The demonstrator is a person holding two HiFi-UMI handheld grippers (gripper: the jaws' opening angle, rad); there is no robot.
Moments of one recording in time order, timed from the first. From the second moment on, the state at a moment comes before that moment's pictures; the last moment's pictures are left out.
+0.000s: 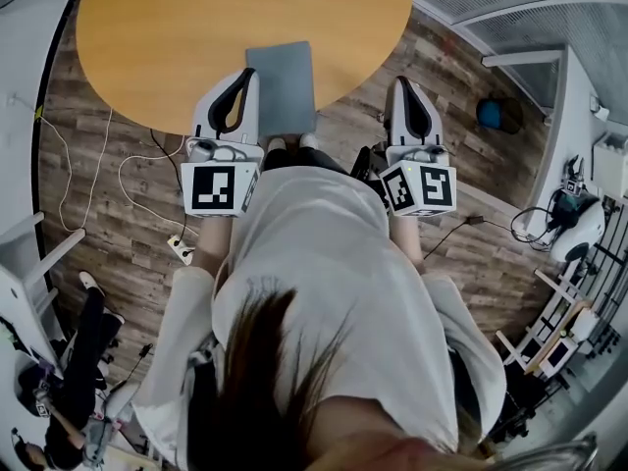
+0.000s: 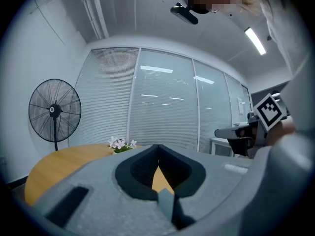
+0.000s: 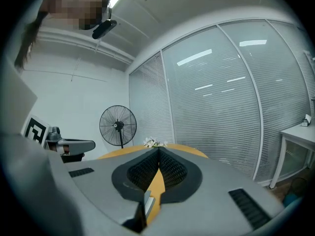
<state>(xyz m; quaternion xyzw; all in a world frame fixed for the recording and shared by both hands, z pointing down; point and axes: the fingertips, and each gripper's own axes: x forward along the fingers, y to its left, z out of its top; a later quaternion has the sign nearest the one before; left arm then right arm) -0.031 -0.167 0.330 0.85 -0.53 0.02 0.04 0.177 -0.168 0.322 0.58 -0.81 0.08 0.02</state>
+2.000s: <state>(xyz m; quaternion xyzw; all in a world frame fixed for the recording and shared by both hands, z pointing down) 0.061 -0.122 0.494 0.88 -0.39 0.25 0.06 0.163 -0.163 0.411 0.52 -0.83 0.16 0.09</state>
